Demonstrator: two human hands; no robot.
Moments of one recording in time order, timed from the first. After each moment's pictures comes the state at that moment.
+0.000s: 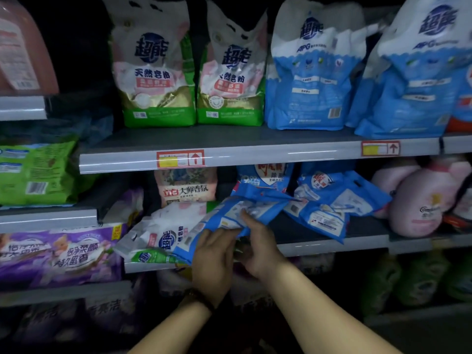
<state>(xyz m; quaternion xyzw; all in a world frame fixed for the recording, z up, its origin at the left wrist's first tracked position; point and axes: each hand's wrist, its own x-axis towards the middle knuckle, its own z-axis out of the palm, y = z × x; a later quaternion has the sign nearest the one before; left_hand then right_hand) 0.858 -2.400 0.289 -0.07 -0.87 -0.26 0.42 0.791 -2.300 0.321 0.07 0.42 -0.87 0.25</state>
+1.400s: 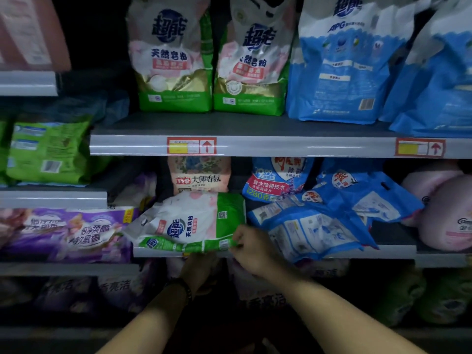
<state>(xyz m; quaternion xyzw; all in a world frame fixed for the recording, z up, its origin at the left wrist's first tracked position) 0.844 -2.450 0.227 0.34 -0.69 -0.64 -0.03 0.767 -2.304 0.284 -0.26 0.92 -0.30 0.05</state>
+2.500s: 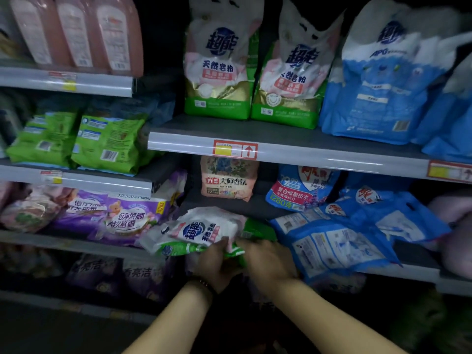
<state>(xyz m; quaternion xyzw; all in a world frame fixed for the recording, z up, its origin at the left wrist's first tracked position) 0.883 -2.445 0.276 0.30 -0.34 -0.89 0.07 0.853 -2.314 0.333 -0.40 0.91 -0.04 -0.05</state>
